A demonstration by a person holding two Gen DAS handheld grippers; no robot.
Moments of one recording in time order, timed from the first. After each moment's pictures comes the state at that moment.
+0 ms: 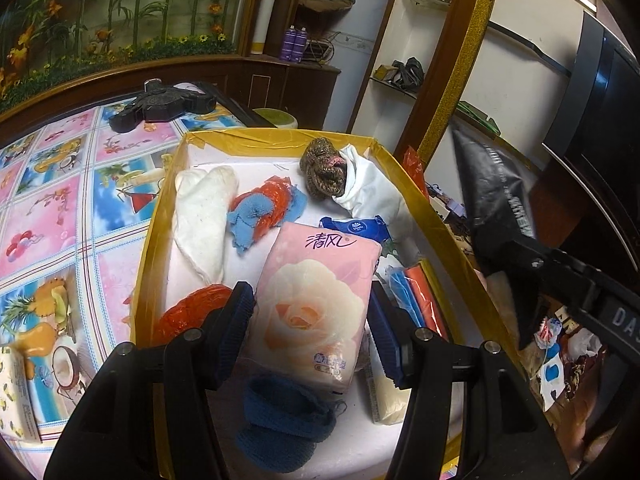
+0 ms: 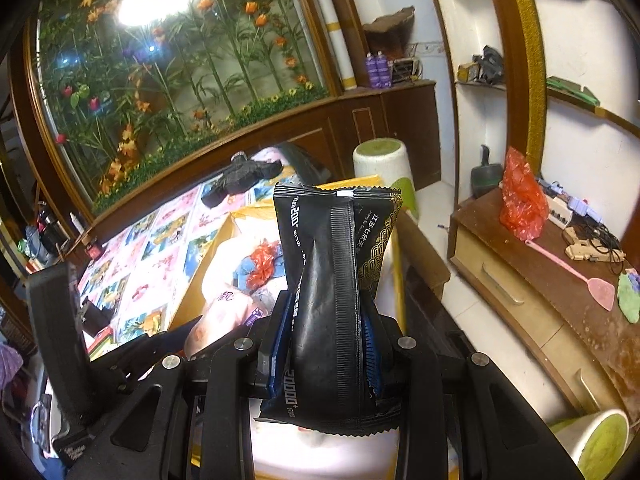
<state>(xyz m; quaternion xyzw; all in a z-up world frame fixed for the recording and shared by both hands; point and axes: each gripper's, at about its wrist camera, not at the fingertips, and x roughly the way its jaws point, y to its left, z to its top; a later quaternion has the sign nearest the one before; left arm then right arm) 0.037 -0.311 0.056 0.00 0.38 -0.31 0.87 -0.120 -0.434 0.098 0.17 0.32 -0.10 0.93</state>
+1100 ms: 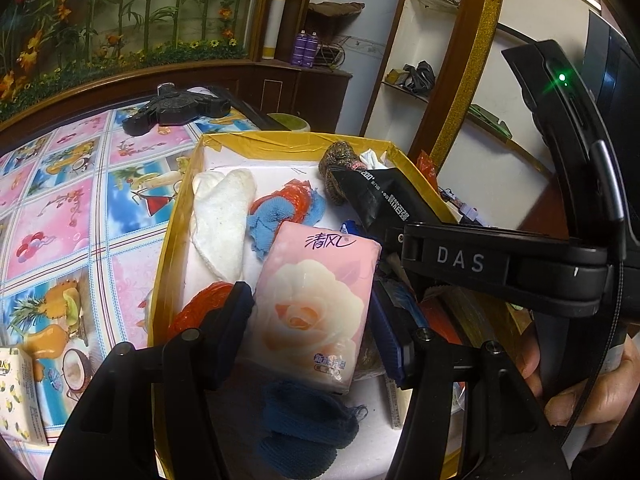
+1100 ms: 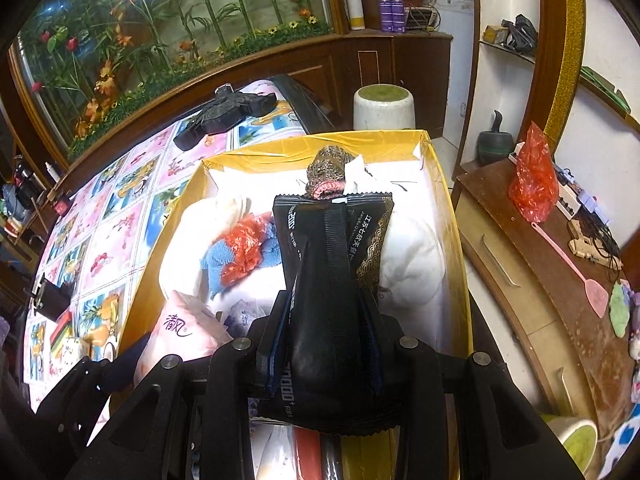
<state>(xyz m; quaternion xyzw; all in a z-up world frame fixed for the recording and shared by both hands) 0.040 -0.305 0.052 0.01 0.37 -0.29 0.88 0.053 -0.450 0.080 0.13 0.43 -0.10 0.89</state>
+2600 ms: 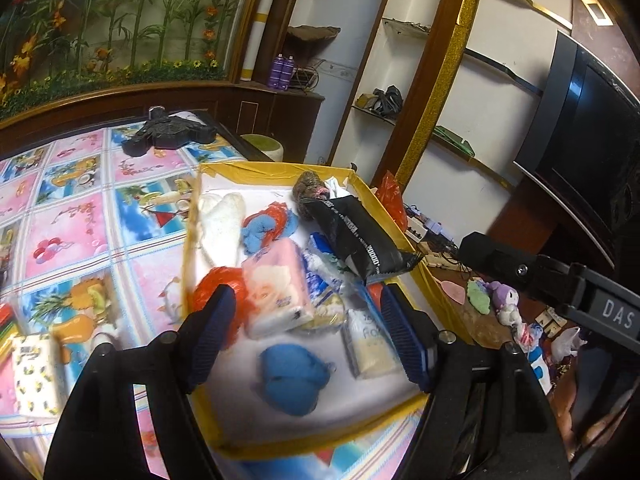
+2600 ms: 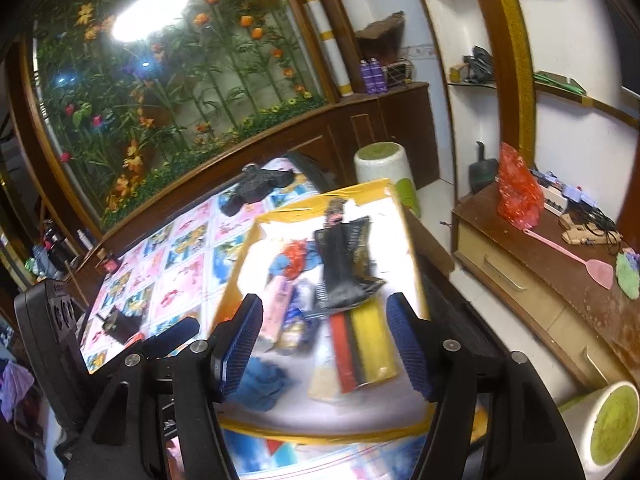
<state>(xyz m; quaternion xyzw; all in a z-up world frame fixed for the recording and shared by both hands) 0.004 -0.253 0.093 -0.03 0.34 -0.34 0.88 -0.132 -0.408 0.121 0.19 0.29 -0.11 0.93</state>
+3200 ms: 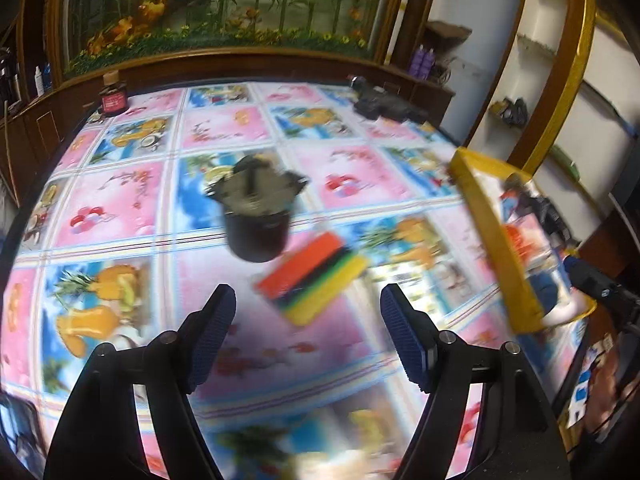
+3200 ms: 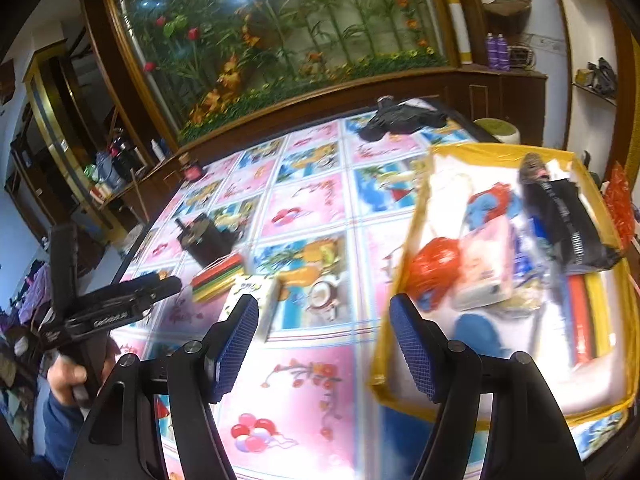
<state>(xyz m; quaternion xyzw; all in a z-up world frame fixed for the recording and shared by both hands) 0.053 -0.007 0.054 -0.02 0.41 -0.15 0.90 -0.050 -0.284 0.081 0.12 0.37 0.06 0.92</state>
